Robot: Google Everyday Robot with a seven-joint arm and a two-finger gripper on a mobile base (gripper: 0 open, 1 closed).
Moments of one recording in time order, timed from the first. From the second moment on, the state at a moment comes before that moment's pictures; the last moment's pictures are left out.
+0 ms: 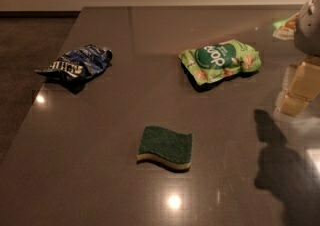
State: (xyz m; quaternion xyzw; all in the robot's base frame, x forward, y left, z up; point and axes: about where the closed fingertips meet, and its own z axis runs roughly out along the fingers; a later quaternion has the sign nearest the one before) arm 0.438 -0.216 0.977 -0.60 0.78 -0.04 0.16
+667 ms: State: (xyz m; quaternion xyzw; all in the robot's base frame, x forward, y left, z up) arm 0.439 -0.206 0.977 -0.61 0.78 -0.02 0.16
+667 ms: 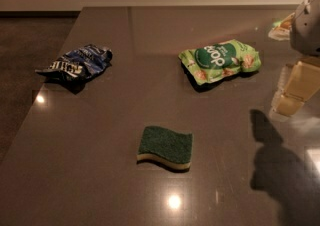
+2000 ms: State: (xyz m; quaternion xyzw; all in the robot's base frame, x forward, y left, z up) arm 0.423 -0.126 0.945 -0.65 0.74 0.06 0.18
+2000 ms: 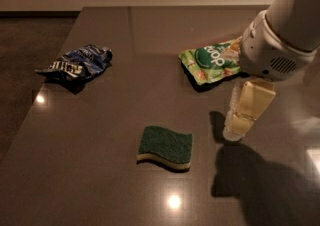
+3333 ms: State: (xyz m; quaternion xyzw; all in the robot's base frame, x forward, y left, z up) arm 0.395 -0.045 0.897 -0.69 0.69 0.12 0.18
